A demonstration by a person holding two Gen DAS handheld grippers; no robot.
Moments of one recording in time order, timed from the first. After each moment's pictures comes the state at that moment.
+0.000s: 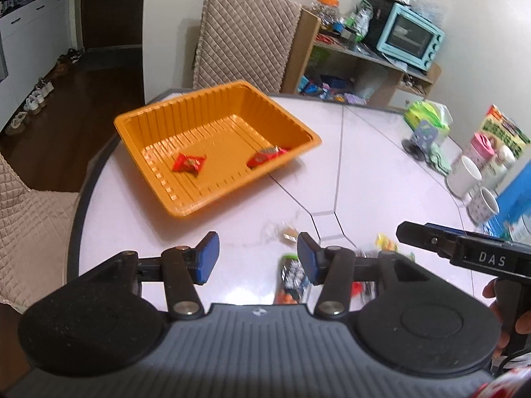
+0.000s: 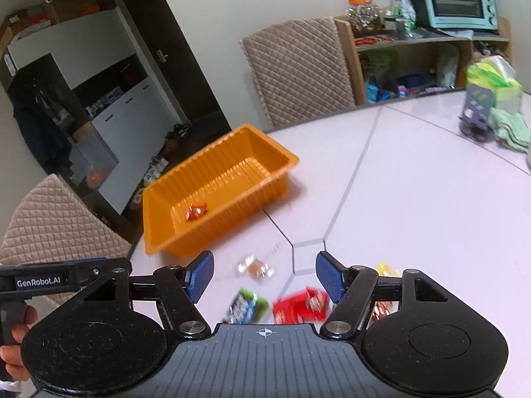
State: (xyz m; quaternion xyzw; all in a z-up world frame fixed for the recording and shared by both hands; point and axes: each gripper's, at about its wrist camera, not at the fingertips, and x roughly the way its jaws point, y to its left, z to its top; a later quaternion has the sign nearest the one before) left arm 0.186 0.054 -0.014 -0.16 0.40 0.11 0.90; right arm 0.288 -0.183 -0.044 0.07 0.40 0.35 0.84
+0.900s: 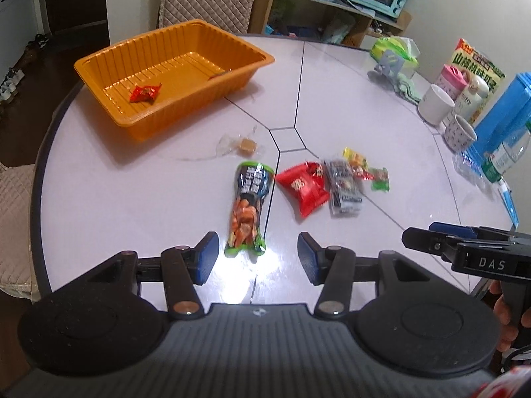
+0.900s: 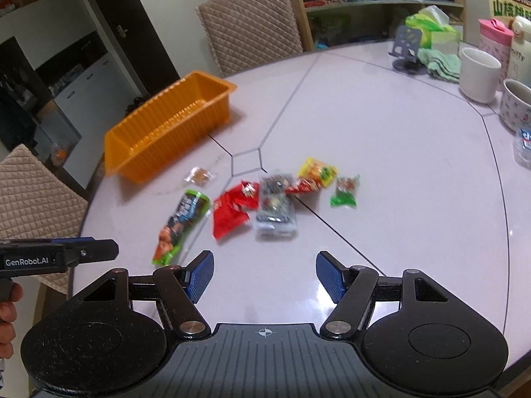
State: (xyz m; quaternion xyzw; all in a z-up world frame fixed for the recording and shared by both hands) left arm 0.152 -0.004 -0.058 -0.14 0.46 0.05 0.88; right arm 0.220 -0.254 -0.081 0.04 0.46 0.28 0.84
